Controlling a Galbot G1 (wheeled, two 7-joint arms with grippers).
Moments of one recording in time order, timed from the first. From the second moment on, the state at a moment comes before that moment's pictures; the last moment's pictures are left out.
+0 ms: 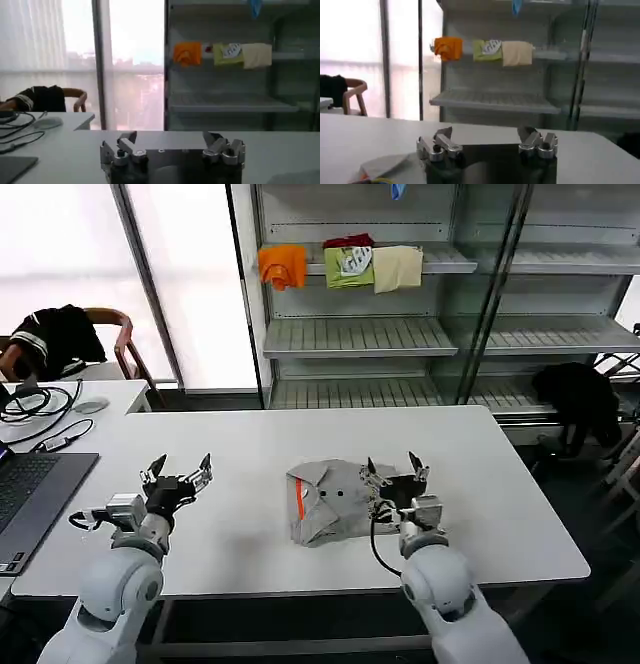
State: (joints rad) left arm 1.11 -1.12 -0.50 -2.02 -0.53 0.51 -0.28; right arm -0.95 1.32 0.16 1.88 0.25 -0.41 0.33
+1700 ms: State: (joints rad) left arm 1.19 -1.13 -0.51 -2.07 -0.55 0.52 -0.26; right arm -0.82 1.53 0.06 1.68 0.27 -0.51 0.56
